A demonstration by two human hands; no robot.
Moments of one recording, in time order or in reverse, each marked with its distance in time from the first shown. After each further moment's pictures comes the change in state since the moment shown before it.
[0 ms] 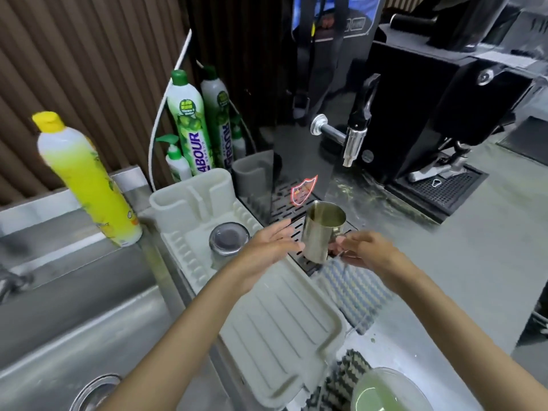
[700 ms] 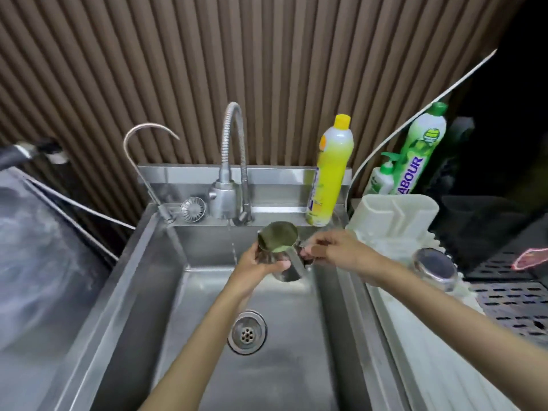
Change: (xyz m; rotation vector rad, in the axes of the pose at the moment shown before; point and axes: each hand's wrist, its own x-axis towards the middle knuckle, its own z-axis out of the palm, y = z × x) left_hand -0.212 -0.107 -0.232 -0.229 0.777 0.136; right_hand -0.069 -0.120 0.322 -0.451 -0.704 -0.467
